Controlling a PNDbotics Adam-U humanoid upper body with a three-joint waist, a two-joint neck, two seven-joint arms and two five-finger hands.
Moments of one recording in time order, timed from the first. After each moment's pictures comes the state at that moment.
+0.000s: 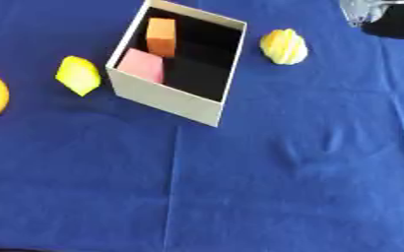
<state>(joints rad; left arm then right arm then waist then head) -0.26 0.84 0.15 -1.92 -0.21 -0.30 0.25 -0.38 -1.03 -0.04 -1.99 0.21 -0.12 -0.11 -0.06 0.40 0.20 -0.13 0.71</state>
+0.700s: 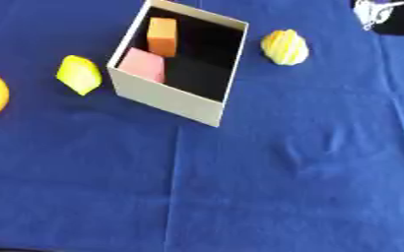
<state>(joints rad) -0.25 0.84 0.15 -1.91 -0.21 -0.29 0.24 -0.41 -1.09 -0.07 -1.94 0.36 0.20 0.15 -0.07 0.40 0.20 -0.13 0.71</state>
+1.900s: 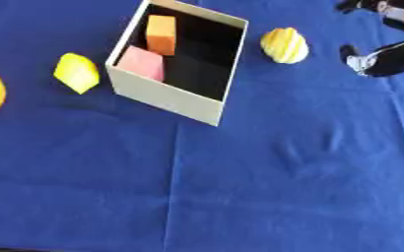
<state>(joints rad) -0.25 0.84 0.15 -1.91 -0.20 -0.29 0.24 -0.40 -1.12 0.05 -1.79 0.46 0.08 0.42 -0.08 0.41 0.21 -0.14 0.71</state>
